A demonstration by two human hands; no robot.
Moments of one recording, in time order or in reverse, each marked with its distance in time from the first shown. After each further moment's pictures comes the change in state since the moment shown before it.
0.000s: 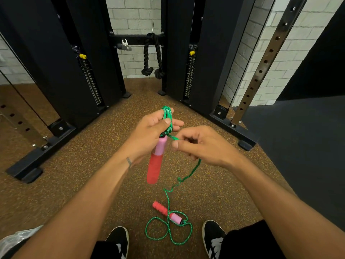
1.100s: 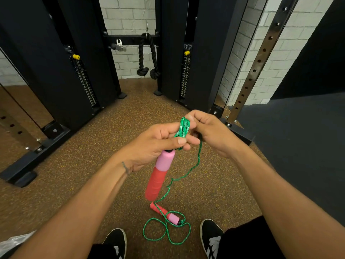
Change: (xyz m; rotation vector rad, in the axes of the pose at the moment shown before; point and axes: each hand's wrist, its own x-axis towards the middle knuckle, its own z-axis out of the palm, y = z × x) left_hand -0.008 -0.003 0.007 -0.120 -0.442 0.016; right_hand 0.015 0.024 -0.017 0.402 0.203 0.124
